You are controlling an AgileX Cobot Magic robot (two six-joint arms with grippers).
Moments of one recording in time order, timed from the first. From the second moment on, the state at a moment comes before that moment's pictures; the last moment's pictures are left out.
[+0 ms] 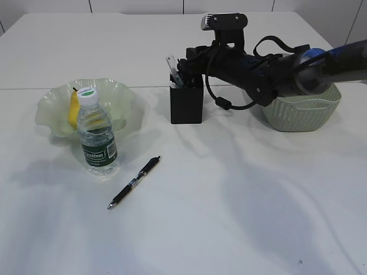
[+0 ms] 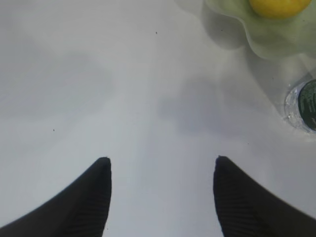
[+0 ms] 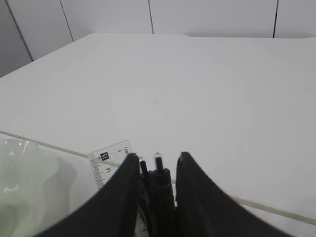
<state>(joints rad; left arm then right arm) 0.07 1.38 -0.90 -0.07 0.67 -0.14 0.29 2.29 -1.62 -0.30 -0.40 0.34</state>
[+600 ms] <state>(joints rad) 0.07 1.38 -0.90 -0.07 0.67 -0.14 0.29 2.12 -1.62 -0.30 -0.21 0.42</state>
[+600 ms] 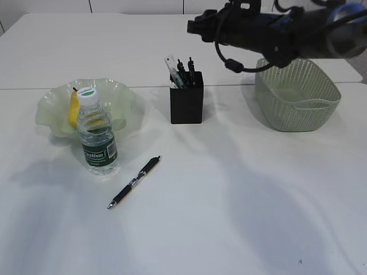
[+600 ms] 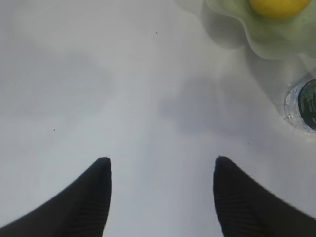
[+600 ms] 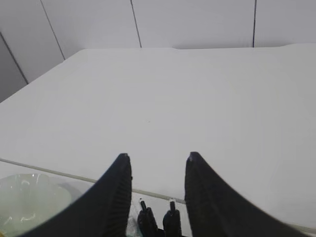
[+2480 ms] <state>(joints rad) 0.07 1.38 -0.90 -0.07 0.67 -0.14 0.50 1.92 -1.62 0.35 0.84 0.76</state>
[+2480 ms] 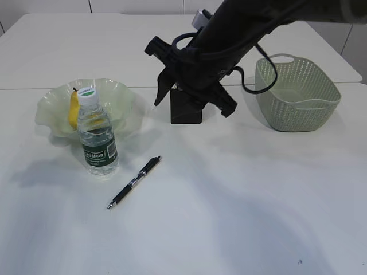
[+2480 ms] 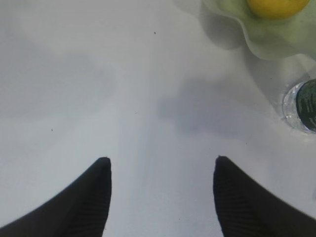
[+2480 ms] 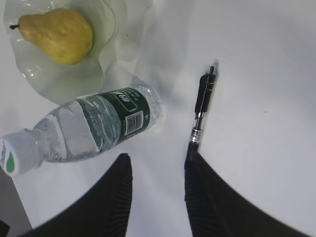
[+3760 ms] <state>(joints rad) 0.07 1.38 -0.90 -0.07 0.67 -0.14 0.55 2.33 -1.91 0.21 0.92 1.09</state>
